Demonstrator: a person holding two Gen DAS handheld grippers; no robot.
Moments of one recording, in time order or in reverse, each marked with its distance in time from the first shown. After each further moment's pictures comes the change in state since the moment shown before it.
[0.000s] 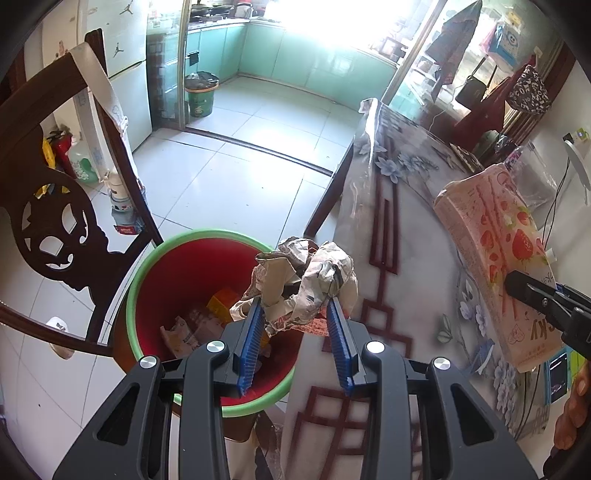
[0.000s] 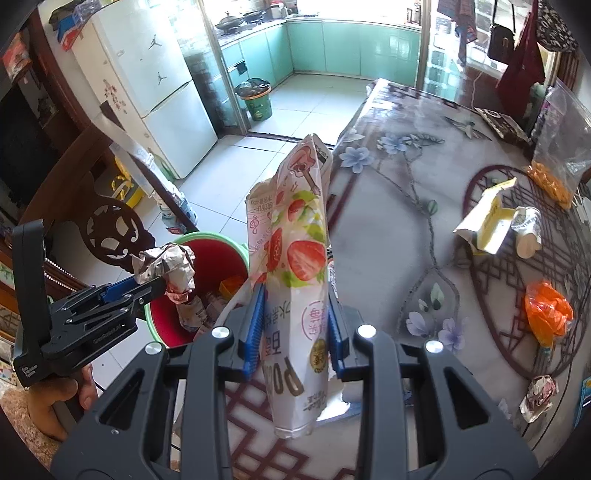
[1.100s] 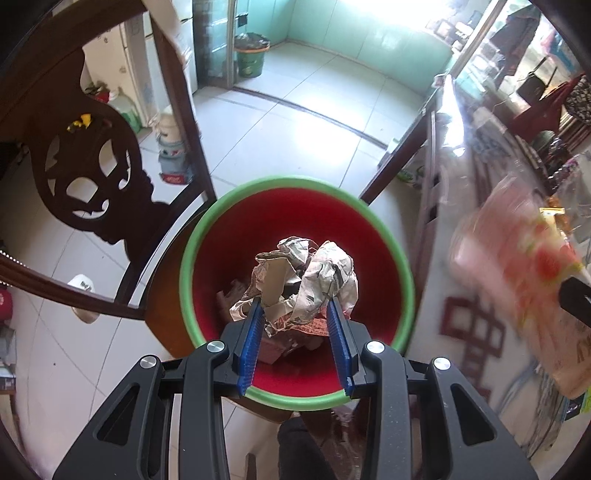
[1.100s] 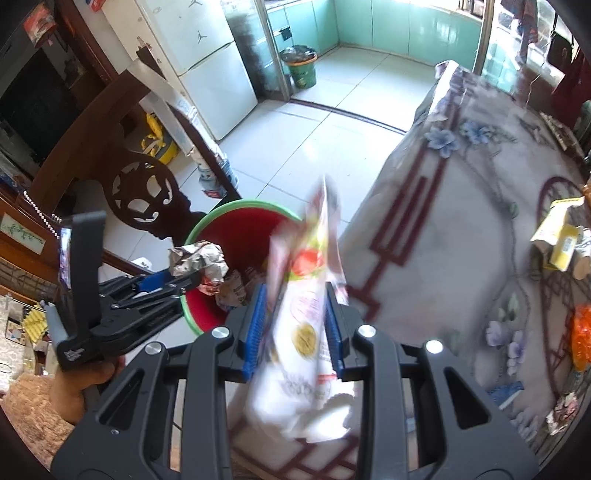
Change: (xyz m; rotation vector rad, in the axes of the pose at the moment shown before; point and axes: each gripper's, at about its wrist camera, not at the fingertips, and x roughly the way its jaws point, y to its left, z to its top) left arm 0.049 0.080 -0.018 -0.111 0.146 0.153; right arm 0.057 0.070 0.003 -0.098 0.139 0.120
